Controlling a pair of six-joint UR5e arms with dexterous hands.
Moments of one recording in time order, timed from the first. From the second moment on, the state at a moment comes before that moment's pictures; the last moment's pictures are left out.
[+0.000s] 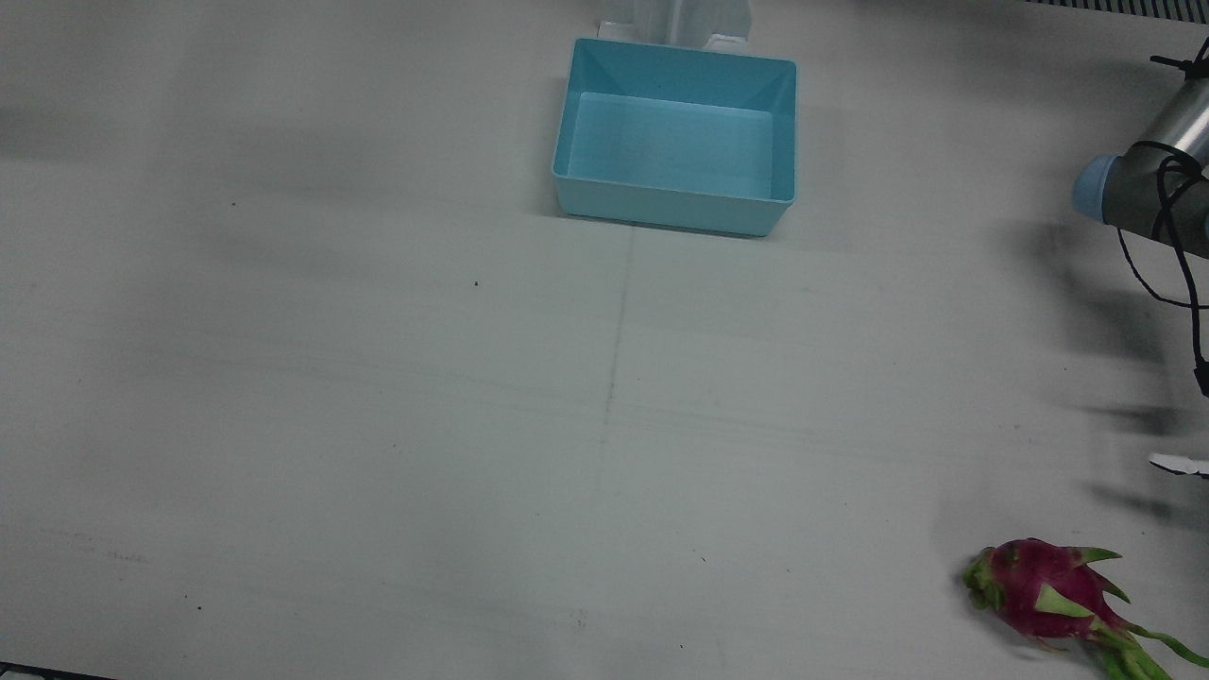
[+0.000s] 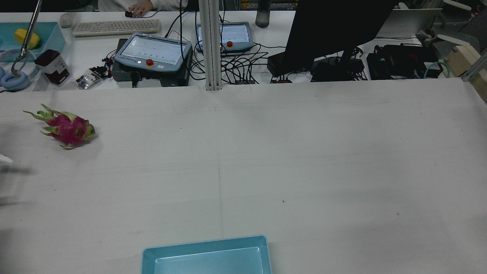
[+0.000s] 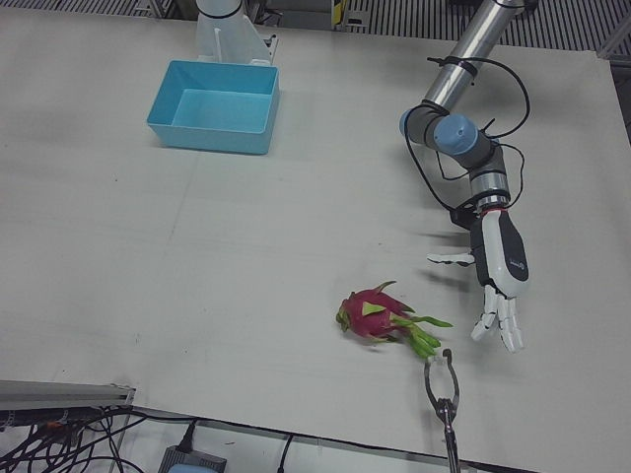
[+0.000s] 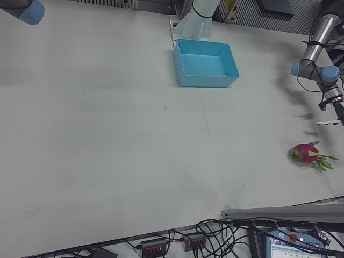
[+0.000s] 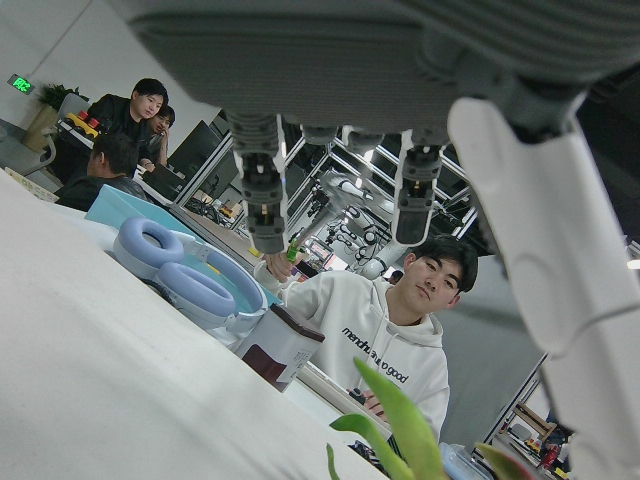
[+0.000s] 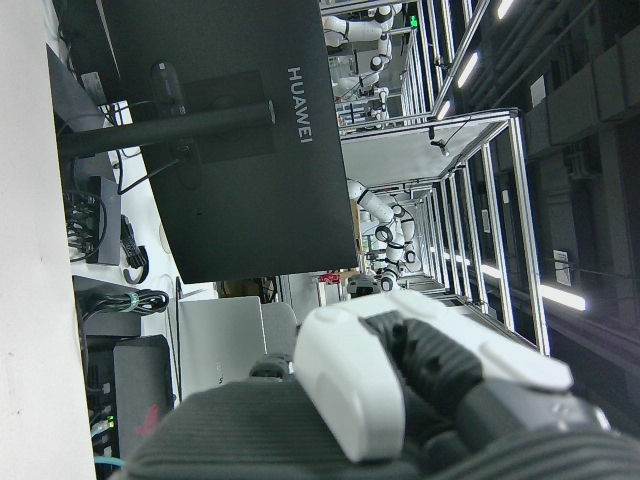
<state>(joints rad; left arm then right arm) -0.86 -1.62 -1.52 0.03 0.77 0.90 1.49 -1.66 1.68 -3.22 -1.55 0.16</state>
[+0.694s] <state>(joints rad) -0.84 -1.62 -1.93 0.53 0.79 0.95 1.49 -1.66 1.68 -3.22 -1.55 0.16</state>
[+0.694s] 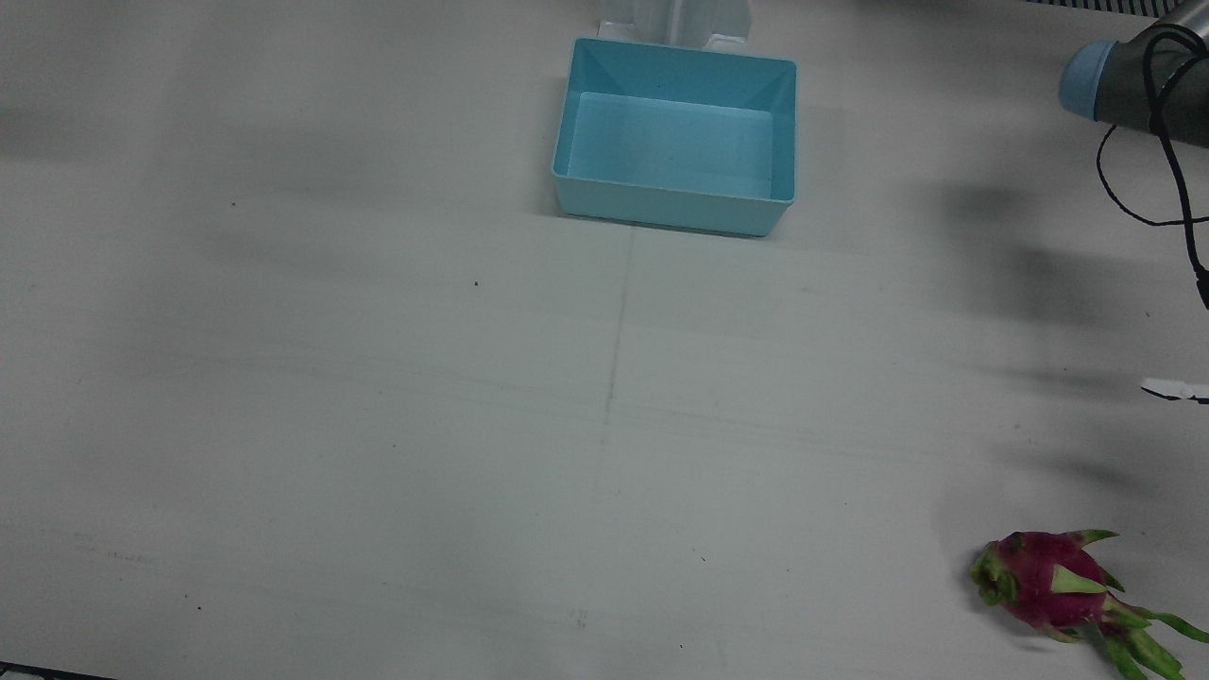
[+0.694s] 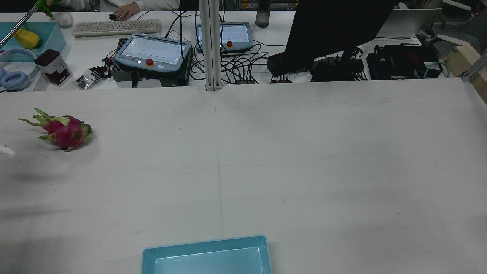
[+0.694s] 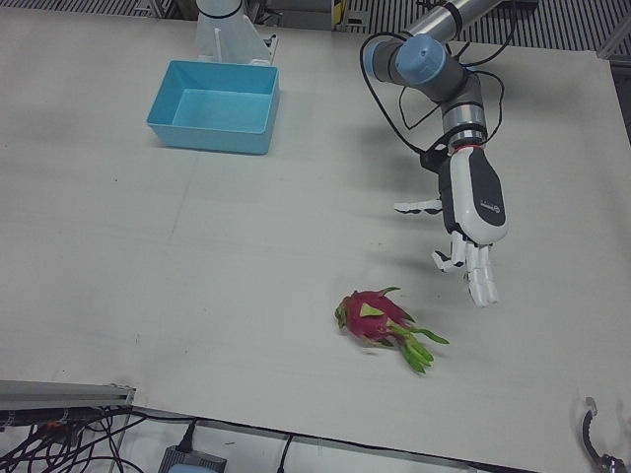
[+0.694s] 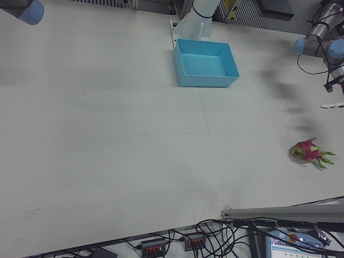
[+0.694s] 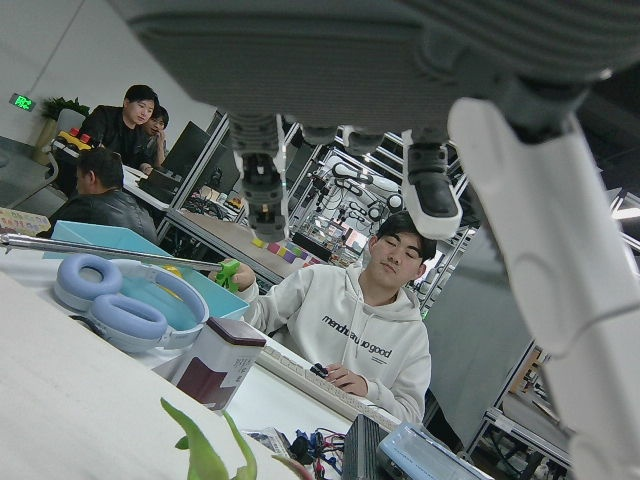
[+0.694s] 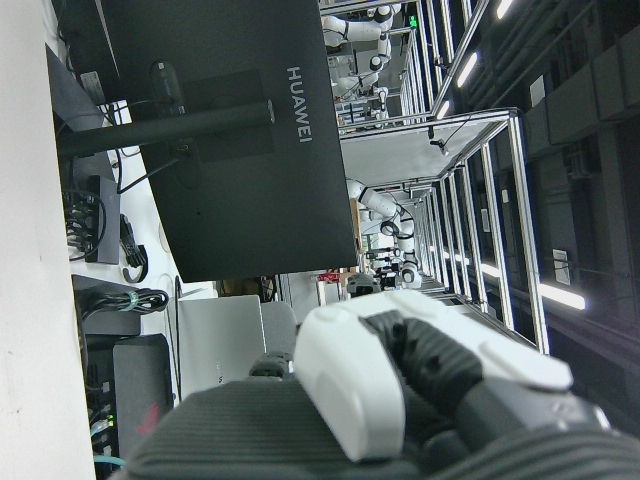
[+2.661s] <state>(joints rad) -0.80 -1.96 -1.82 0.74 0.71 1.28 1.49 -1.66 1.68 -3.22 -1.55 0.16</state>
